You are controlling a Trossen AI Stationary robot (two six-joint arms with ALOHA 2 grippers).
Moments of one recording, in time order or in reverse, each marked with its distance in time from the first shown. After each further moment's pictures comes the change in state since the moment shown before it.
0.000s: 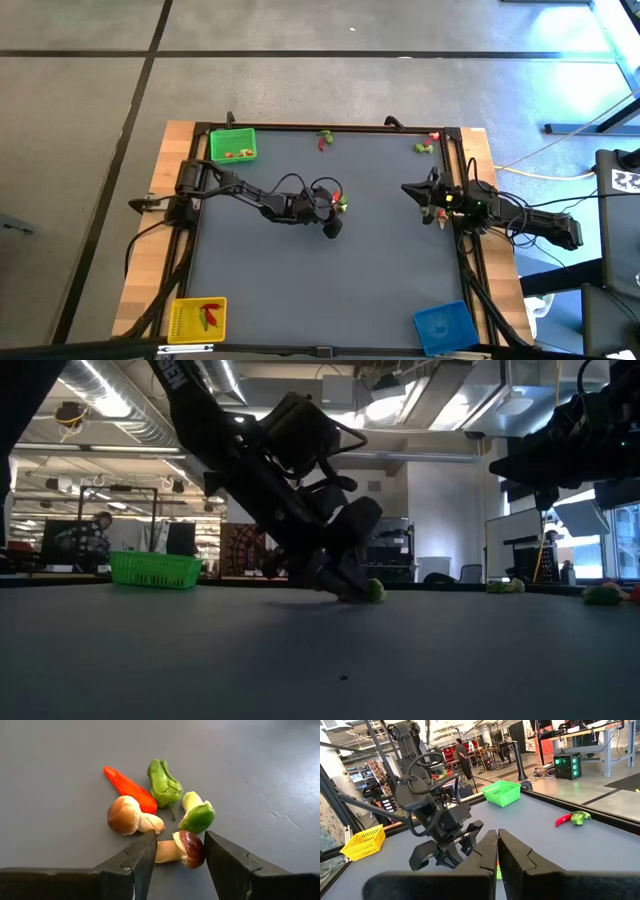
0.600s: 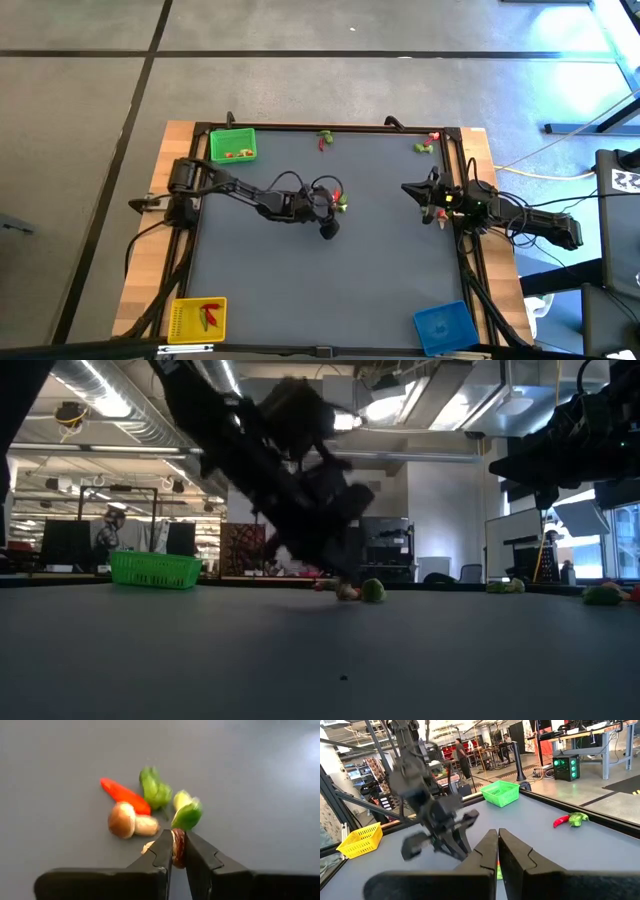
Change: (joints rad) left arm -0.003 -0.082 -0.004 -0.066 0.009 0.129; right arm 0.000 0.000 0.000 -0.002 0.005 -0.021
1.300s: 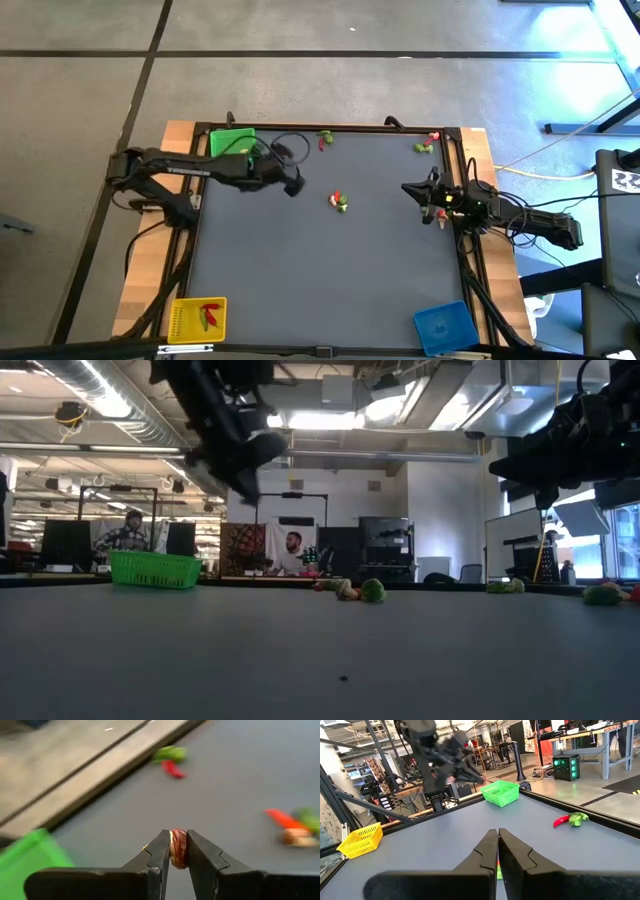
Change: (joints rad) left arm 0.173 -0.488 0.002 -0.736 -0.293 0.008; right arm 0.000 0.000 0.000 -0.001 0.000 0.000
